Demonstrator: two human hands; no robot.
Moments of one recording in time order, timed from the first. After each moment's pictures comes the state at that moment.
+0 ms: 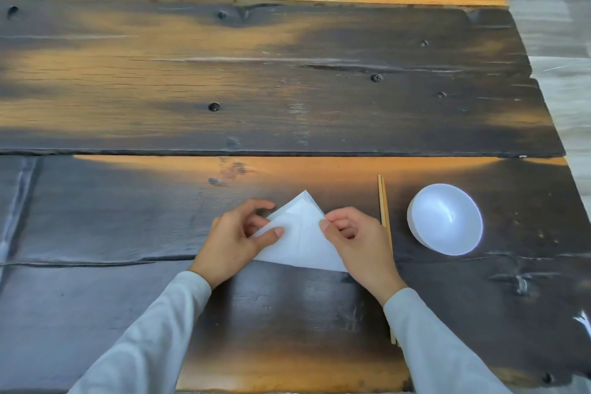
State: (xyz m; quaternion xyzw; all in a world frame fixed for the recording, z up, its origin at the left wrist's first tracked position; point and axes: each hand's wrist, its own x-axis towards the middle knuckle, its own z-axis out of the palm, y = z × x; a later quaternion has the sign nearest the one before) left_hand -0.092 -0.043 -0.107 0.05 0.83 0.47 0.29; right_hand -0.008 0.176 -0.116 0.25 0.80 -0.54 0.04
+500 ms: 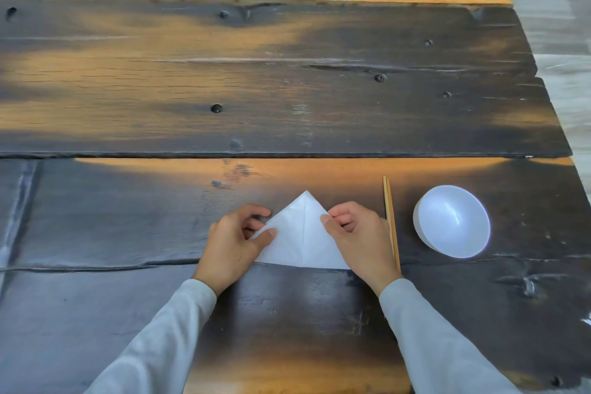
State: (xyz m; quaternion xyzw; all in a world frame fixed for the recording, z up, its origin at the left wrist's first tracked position) left_hand -0.093 -0.048 -0.114 0.01 0.86 0.45 0.25; right_hand -0.025 0.172 -0.124 0.28 0.84 -0.47 0.03
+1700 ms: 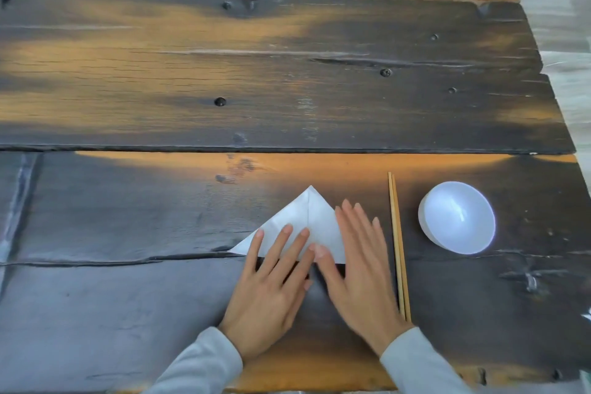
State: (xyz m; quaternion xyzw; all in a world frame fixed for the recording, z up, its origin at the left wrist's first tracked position) left_hand -0.008 -0.045 -0.139 0.42 0.90 0.14 0.02; right_hand 0.029 0.135 -0.111 0.12 0.95 -0.29 -0.04
